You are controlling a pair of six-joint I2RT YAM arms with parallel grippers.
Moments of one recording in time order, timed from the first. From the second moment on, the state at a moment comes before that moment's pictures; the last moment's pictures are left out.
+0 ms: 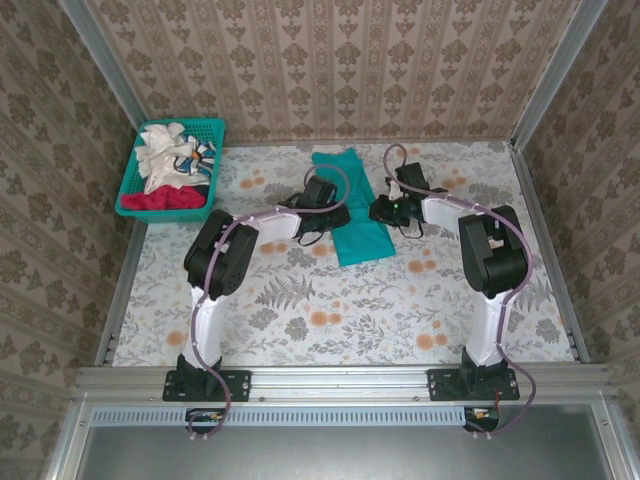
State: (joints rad) left arm -0.65 2.14 1.41 -0.10 0.14 -0.77; right arm 0.23 2.00 1.28 -0.26 -0.36 0.47
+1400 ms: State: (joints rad) left arm -0.45 1.23 0.71 -0.24 0.12 -0.63; right arm 0.87 1.35 0.82 -0.30 -0.04 -0.46
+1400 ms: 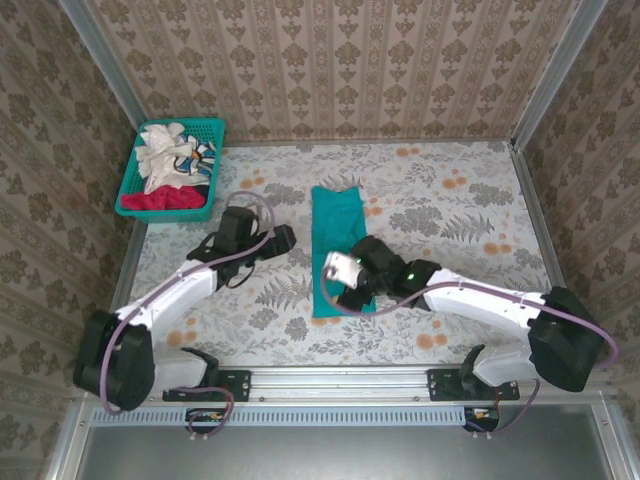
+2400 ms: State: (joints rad) left arm -0.39 1.25 0.61 -0.20 0.15 -0.66; right arm 0.93 1.61 0.87 -0.39 0.02 -0.75
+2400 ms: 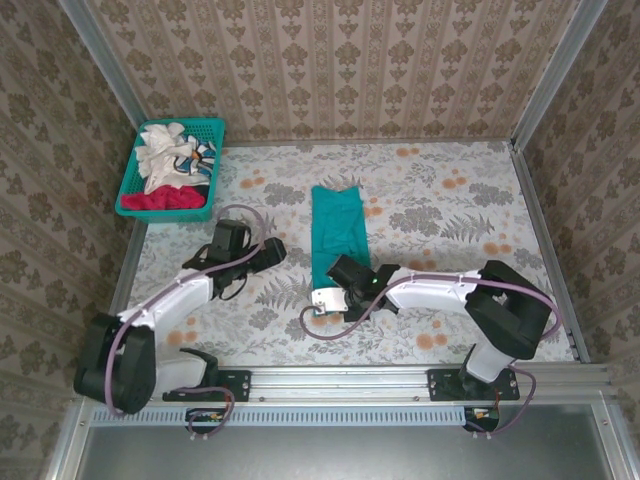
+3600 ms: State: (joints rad) left arm -0.56 1.92 0.98 0.11 0.31 -0.80; right arm 0.86 1.32 0.84 -0.57 -0.10 -0.62
